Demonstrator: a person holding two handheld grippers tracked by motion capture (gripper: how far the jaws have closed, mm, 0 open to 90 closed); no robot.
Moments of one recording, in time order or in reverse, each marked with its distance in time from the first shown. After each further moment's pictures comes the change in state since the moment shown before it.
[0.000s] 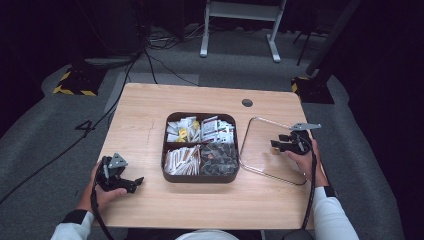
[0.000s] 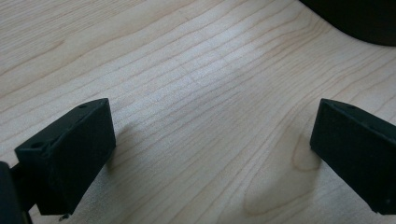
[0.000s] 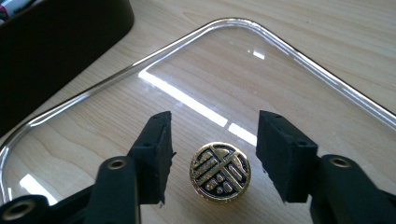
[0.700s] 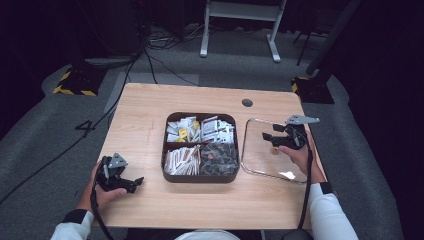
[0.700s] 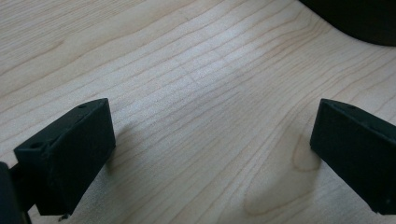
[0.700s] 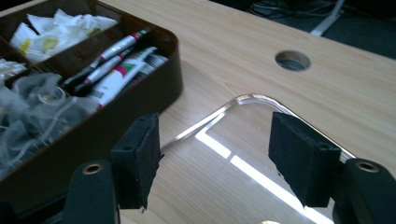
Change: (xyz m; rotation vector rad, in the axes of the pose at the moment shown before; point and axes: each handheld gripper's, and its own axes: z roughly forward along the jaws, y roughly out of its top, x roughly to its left) left arm 0.000 0.000 0.000 0.001 -0.001 0.001; right arm 0.036 0.040 -0.015 -0.131 0.044 -0.072
